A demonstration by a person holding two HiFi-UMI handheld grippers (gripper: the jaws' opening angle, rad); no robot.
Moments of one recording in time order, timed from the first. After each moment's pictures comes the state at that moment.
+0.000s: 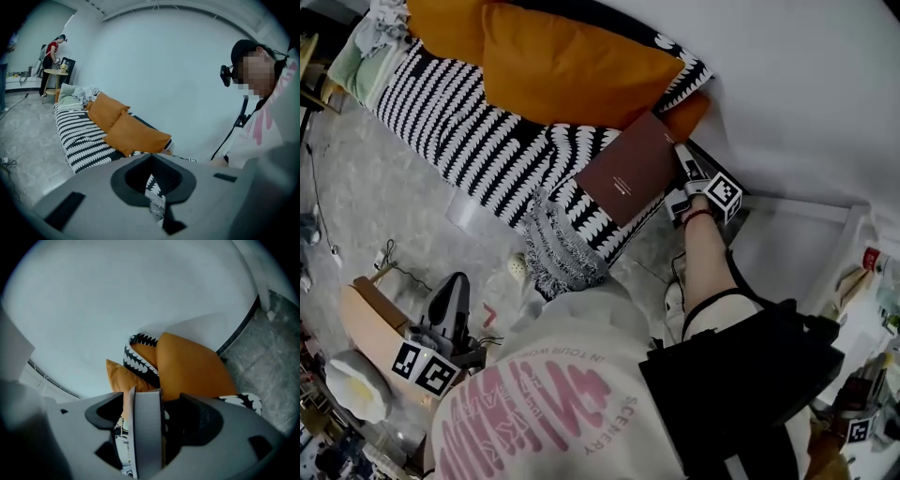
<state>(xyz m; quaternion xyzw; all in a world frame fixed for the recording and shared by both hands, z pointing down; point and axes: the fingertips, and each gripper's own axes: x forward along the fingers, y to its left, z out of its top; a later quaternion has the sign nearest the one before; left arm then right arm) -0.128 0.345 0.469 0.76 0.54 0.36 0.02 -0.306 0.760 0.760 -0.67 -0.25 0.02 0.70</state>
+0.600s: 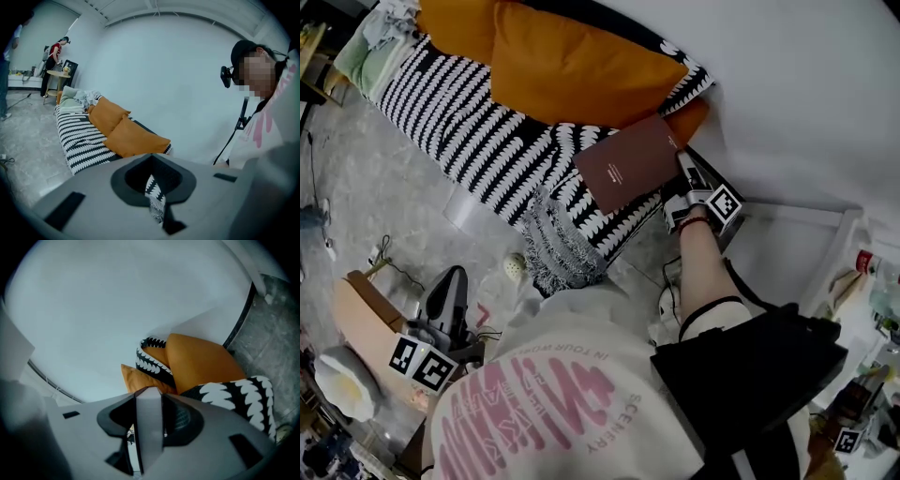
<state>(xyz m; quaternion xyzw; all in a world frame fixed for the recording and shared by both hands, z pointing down) -0.128 0.334 0.461 0.77 0.54 0.34 0.04 -0.306 0.751 0.718 -0.66 -0.21 0.10 0.71</state>
